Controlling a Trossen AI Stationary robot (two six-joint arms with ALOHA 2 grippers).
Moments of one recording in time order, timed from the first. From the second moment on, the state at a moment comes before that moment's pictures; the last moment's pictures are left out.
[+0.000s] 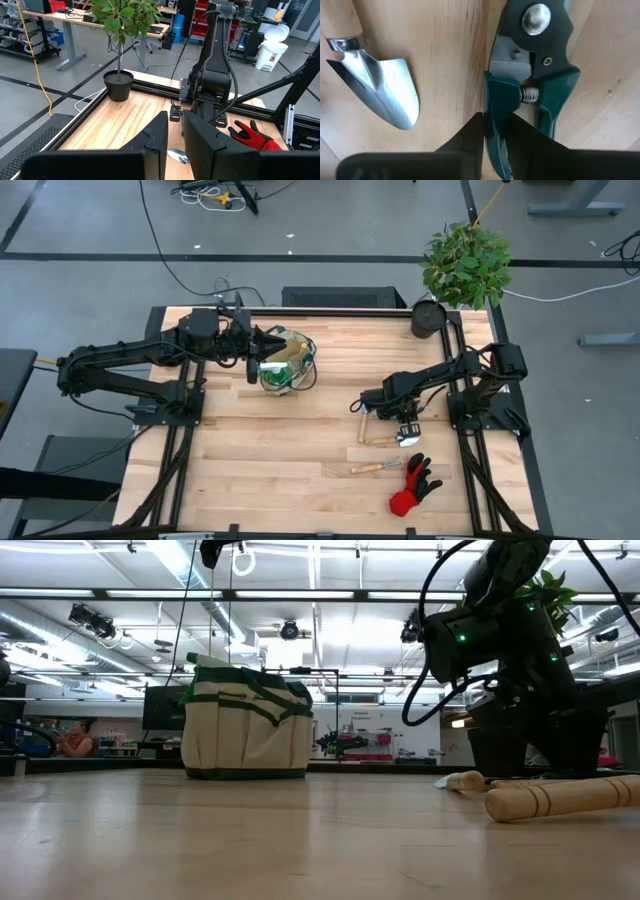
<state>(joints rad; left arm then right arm) 0.17 0.97 0.98 -0.17 -0.05 -0.14 0.04 1.71 0.90 -1.05 -0.06 -0.08</state>
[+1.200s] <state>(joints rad) 0.17 0.97 0.98 -0.17 -0.05 -0.14 0.04 1.59 1.11 -1.10 -0.01 -0.06</state>
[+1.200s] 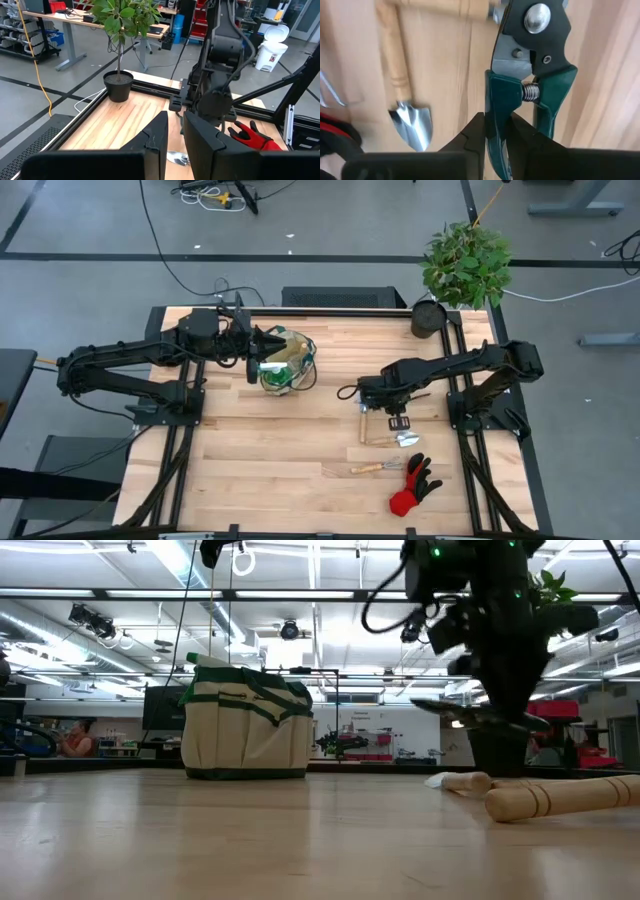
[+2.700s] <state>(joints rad) 0.17 0.97 0.98 -0.17 -0.05 -0.14 0.02 1.59 1.81 -1.02 0.10 -0.06</state>
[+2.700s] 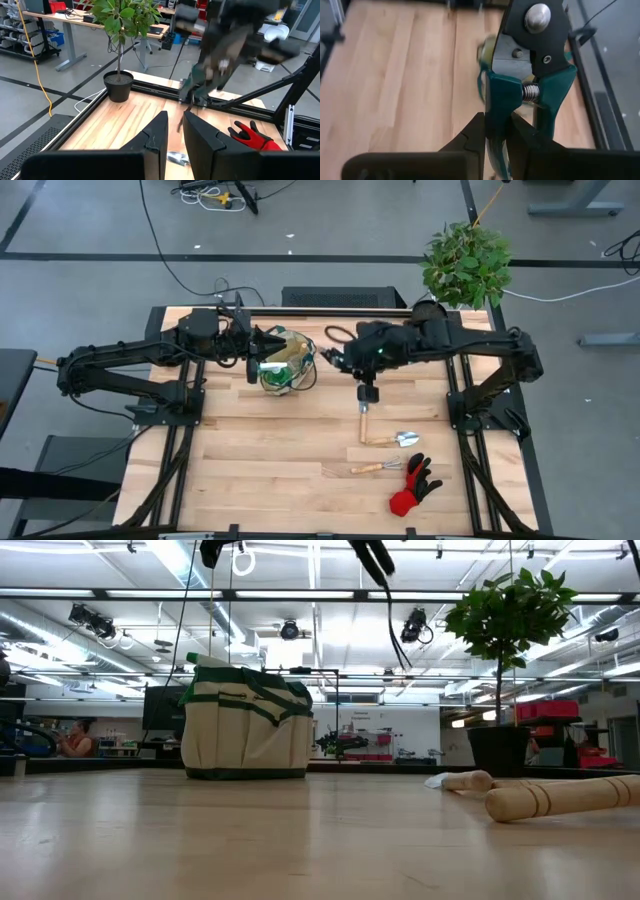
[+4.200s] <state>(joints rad) 0.17 0.97 0.98 -0.12 -0.05 -0.13 -0.04 1.29 1.81 -0.84 0.07 -0.07</state>
